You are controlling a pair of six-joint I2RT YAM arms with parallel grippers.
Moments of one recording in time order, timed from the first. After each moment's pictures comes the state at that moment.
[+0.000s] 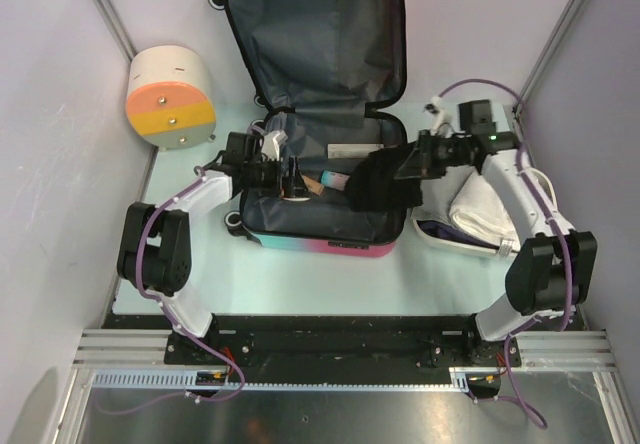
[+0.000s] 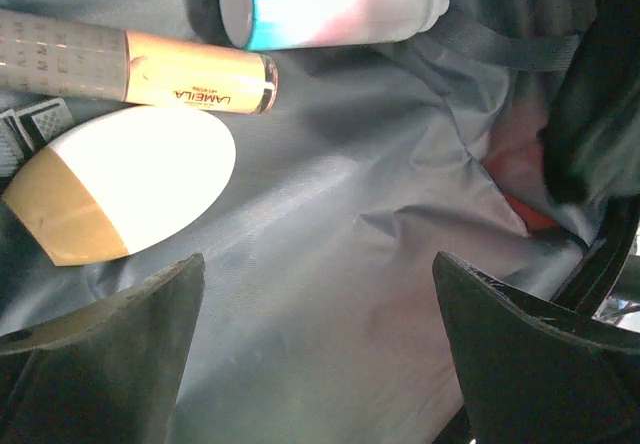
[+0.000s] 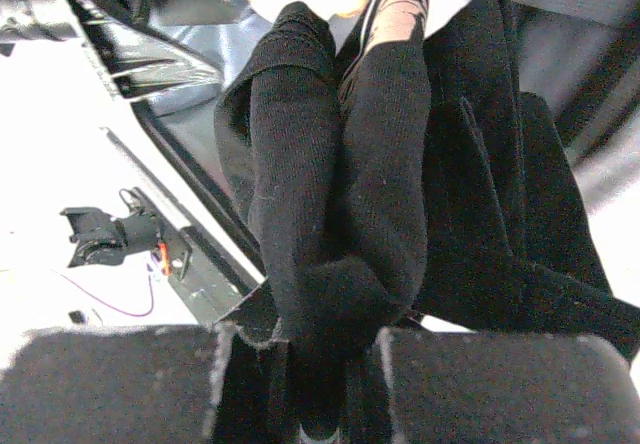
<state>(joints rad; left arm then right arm) -0.24 1.70 1.12 -0.25 0.63 -0.21 0.18 1.57 1.41 -0.69 -0.74 0.22</state>
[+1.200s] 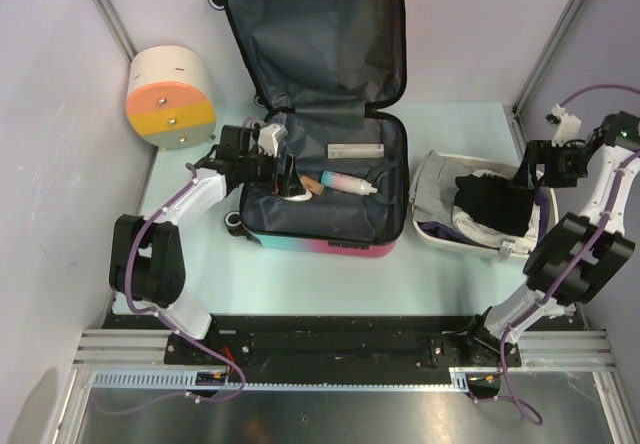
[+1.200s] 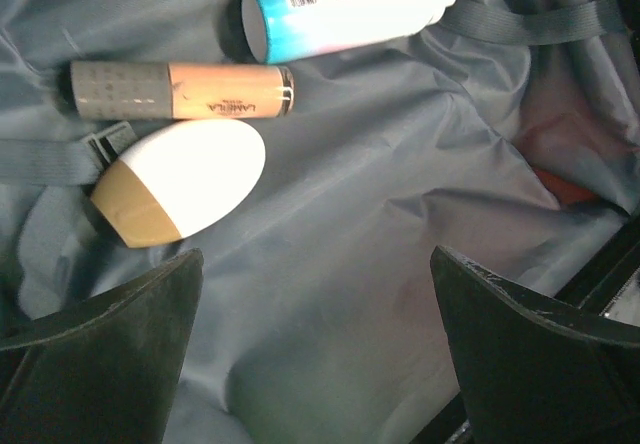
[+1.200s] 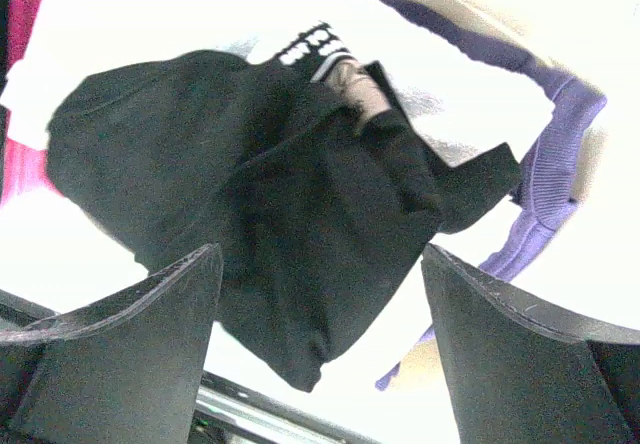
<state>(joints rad) -0.25 1.62 1.17 -0.35 0.57 -0.04 -0.59 1.75 1.66 -1.16 -0.62 -0.59</state>
